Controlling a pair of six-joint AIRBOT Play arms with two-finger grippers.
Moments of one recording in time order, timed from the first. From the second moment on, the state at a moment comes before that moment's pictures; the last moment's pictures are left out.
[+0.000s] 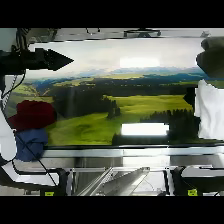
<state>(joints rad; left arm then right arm) 0.15 -1.57 1.75 0.22 -1.62 -1.12 -0.72 -1.55 2.00 -0.77 1.23 1.37</state>
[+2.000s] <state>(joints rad) -0.02 -1.31 1.49 0.34 -1.62 -1.17 -0.64 -0.77 0.89 -0.70 1.48 1.36</state>
